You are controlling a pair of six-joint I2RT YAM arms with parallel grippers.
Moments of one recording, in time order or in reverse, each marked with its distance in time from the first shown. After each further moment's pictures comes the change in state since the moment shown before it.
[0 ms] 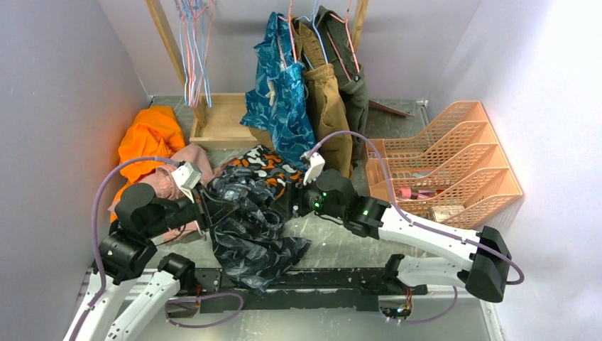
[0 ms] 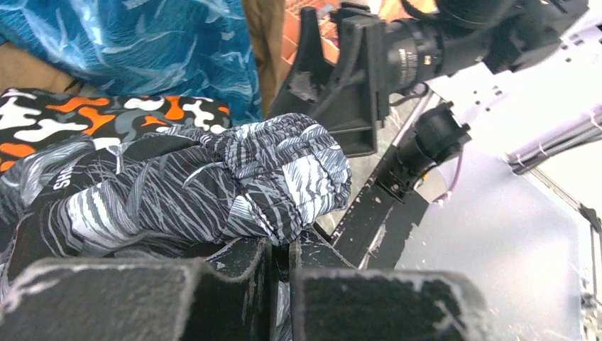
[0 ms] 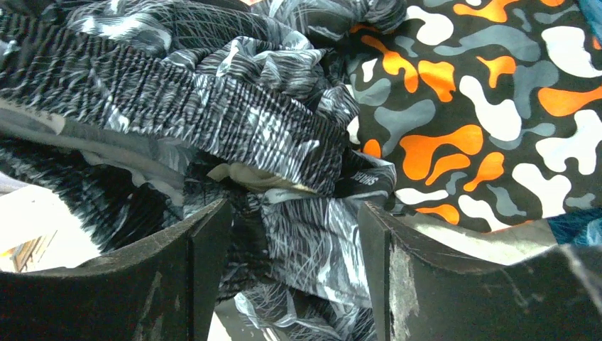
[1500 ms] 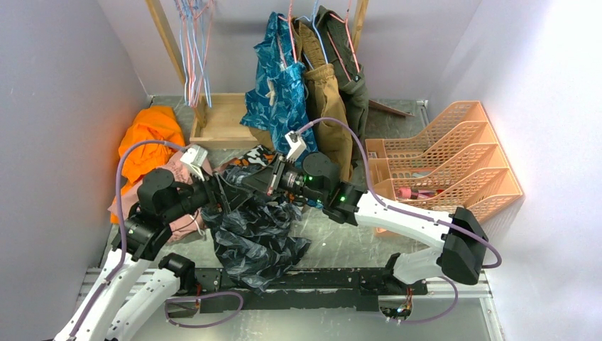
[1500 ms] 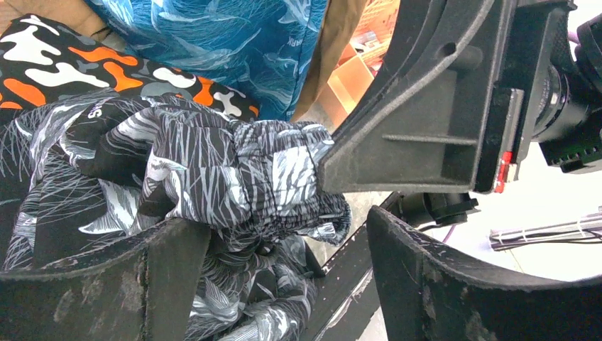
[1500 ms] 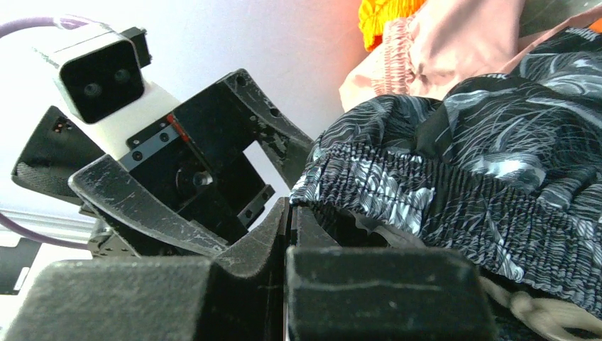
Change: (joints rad) left arm 0.000 0.135 -0.068 0.133 -0.132 -0.229; right arm -0.005 0.229 0.175 0.344 -0.135 0.410
